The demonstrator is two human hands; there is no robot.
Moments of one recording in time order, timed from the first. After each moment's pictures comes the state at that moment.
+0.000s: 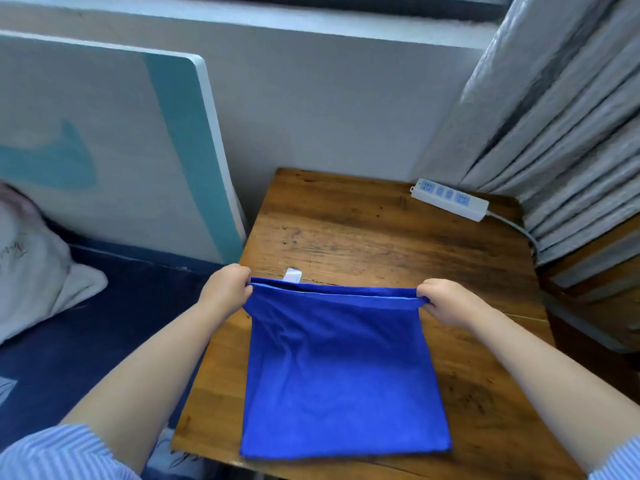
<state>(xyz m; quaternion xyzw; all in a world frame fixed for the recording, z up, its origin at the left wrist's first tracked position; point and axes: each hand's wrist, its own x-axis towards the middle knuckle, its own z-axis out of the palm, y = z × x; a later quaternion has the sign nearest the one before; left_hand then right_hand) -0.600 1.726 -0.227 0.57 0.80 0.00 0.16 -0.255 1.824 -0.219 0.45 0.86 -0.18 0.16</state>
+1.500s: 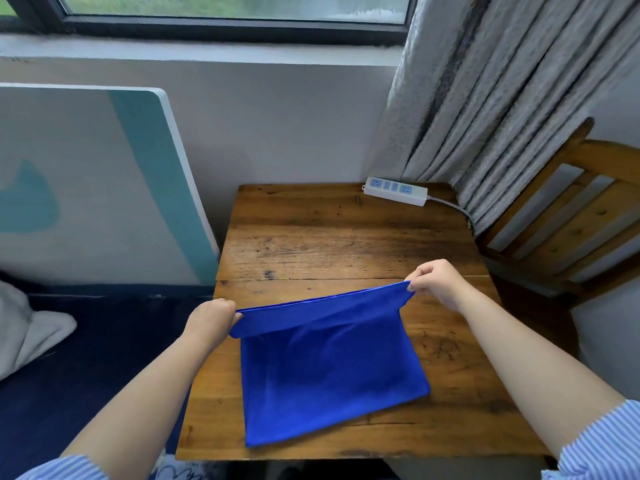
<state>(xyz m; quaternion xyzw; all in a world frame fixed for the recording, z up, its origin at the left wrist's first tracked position) -0.592 1.681 -0.234 0.70 0.70 -0.17 0.05 -0.234 1.758 -0.178 0.65 0.52 -0.51 -0.21</state>
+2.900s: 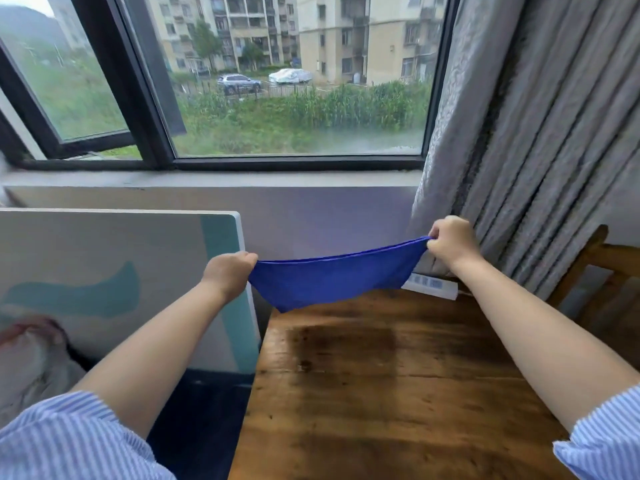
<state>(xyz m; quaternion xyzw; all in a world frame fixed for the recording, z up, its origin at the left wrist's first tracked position) -0.636 1.777 -0.033 0.67 0.73 -0.05 -0.13 -0.297 1.856 -0.007 0.65 0.72 -0.02 -0.24</state>
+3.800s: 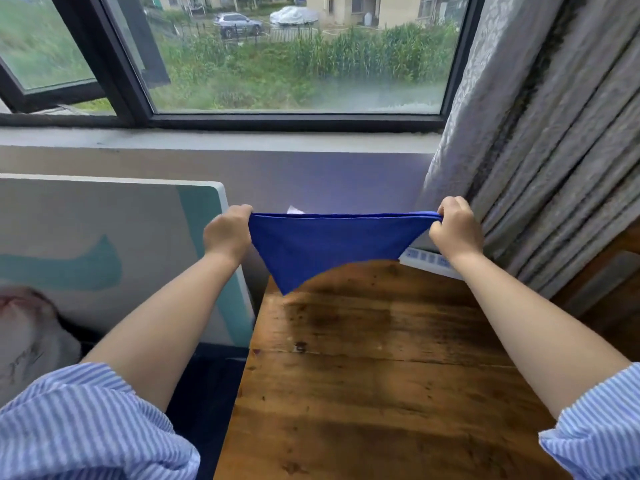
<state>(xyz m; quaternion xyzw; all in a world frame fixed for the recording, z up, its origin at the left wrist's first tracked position) -0.629 1.846 -0.053 0.60 0.77 0.18 -0.09 -0.303 1.912 -0.058 0.65 0.69 -0.02 -0.31</state>
